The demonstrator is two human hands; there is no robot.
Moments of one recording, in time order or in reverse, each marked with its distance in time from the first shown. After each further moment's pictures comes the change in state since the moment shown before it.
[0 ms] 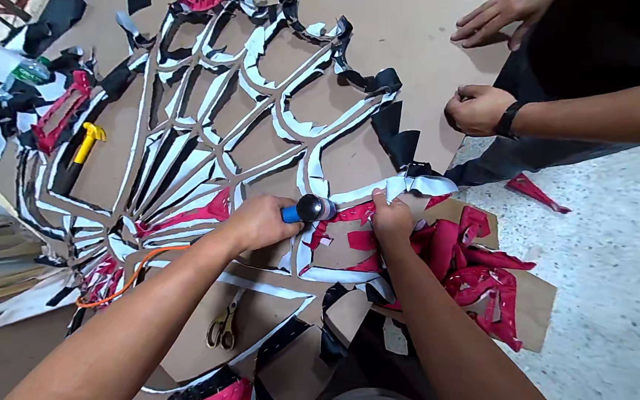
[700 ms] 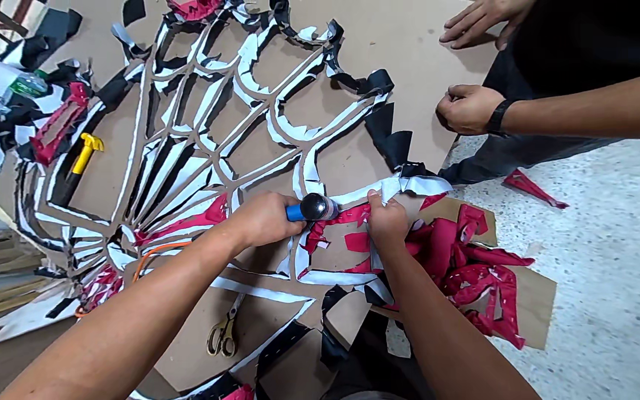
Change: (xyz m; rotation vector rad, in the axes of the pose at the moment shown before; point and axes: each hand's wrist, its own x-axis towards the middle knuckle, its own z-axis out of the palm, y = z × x) left_hand 0.012 0.013 -0.007 0.082 -0.041 0.037; right_hand -0.002 0.003 0.001 0.035 0.036 -0.025
